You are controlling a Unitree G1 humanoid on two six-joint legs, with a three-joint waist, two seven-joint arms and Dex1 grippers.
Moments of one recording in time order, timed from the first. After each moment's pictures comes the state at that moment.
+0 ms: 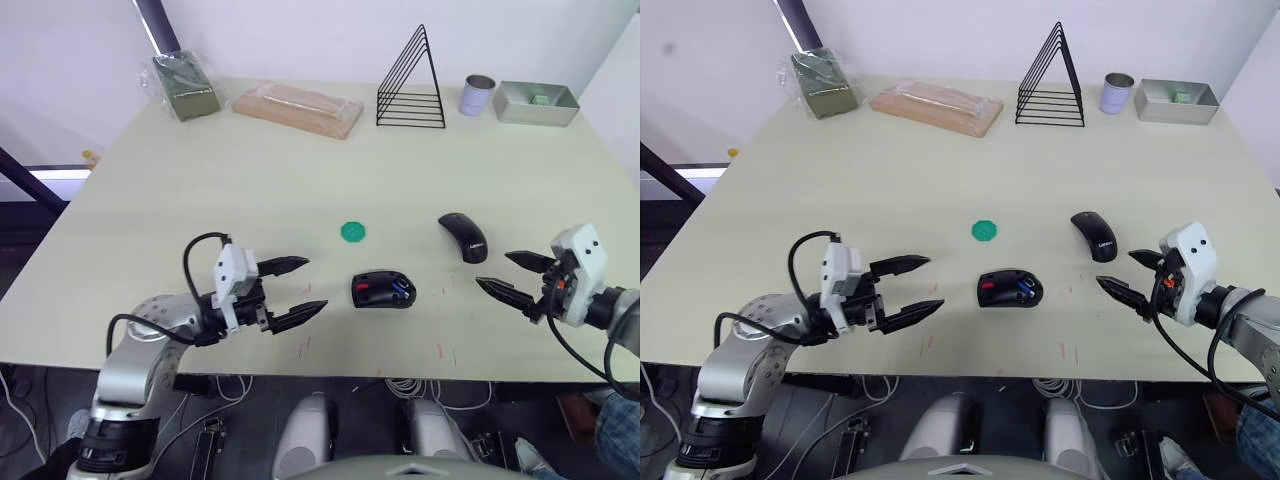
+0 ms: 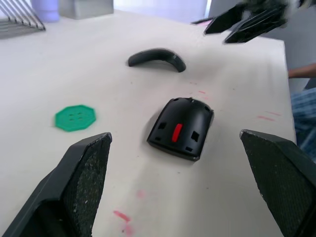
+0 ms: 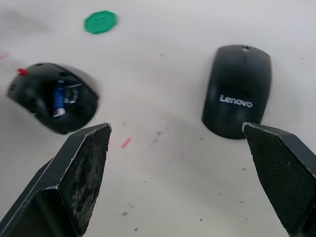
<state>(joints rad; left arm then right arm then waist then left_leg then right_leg) 0.04 0.60 0.17 -0.33 -0.51 0.28 -1.15 0.01 -0.78 -0.28 -0.46 0.68 0.83 0.62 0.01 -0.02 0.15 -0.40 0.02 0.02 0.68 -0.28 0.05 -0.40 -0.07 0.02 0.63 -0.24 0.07</state>
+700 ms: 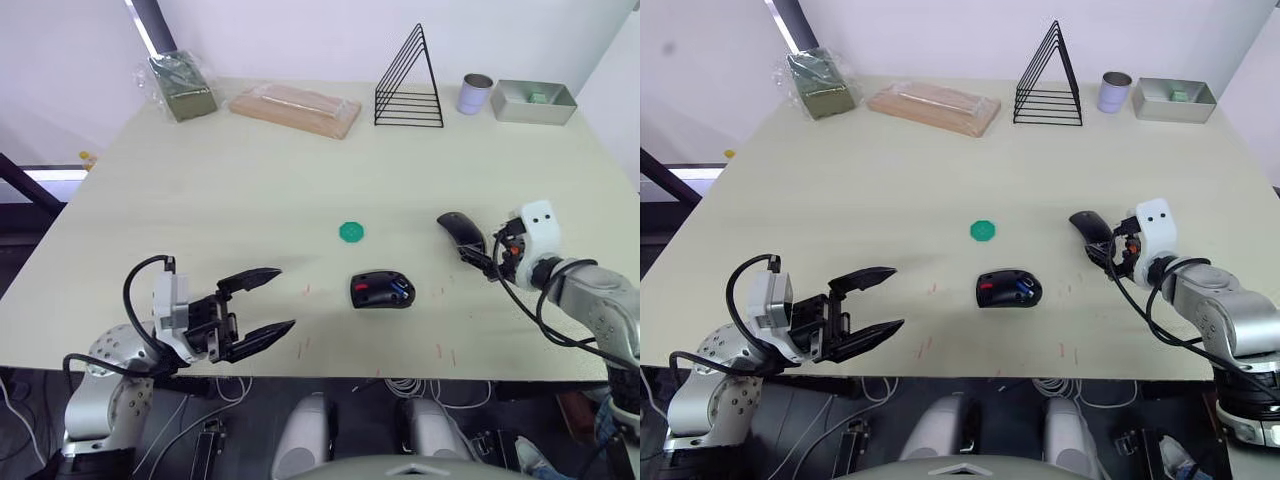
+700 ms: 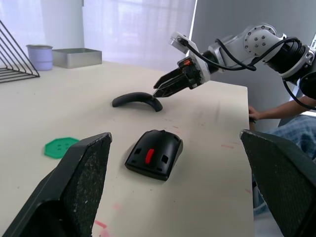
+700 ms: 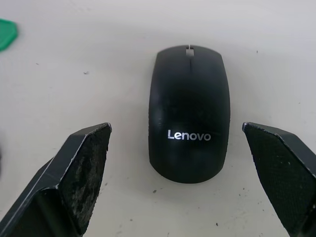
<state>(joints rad) 0.14 0.58 0.27 -0.25 -0.69 0.13 -1.30 -0.28 -0.59 -0.12 -0.29 0.51 0.98 0.31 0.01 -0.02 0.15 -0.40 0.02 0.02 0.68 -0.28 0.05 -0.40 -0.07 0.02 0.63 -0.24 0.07</state>
